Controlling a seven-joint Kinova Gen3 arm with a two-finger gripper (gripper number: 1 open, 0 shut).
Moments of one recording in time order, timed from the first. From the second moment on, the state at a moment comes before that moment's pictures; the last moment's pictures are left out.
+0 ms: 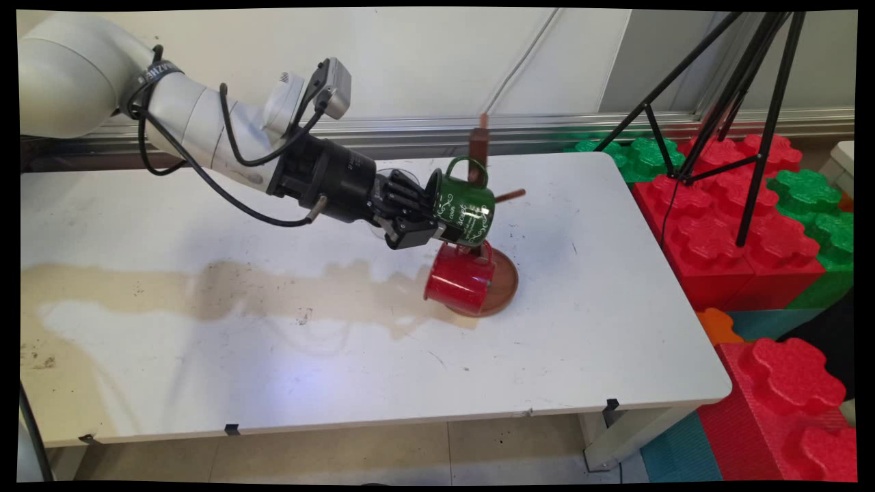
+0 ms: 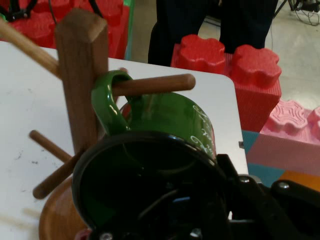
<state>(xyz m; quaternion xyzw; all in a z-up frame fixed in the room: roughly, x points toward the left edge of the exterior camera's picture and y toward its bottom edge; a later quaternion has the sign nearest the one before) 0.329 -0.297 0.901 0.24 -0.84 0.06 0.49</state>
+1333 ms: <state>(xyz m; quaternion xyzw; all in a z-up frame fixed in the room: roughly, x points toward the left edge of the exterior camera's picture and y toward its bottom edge) 0.308 -0.269 0.925 0.27 -0.82 0.06 0.50</state>
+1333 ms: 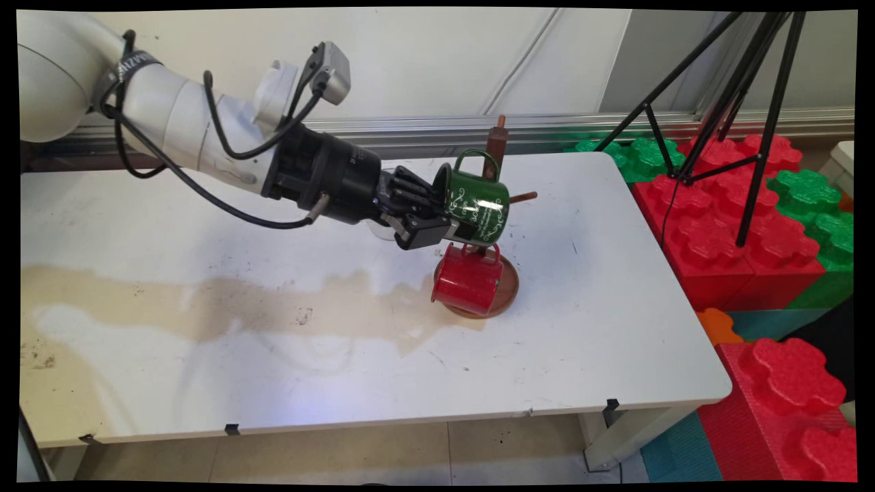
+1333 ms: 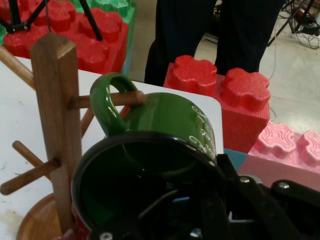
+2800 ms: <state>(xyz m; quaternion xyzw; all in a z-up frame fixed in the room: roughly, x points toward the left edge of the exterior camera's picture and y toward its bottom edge) 0.311 -0.224 0.946 0.16 -0.88 0.08 0.43</state>
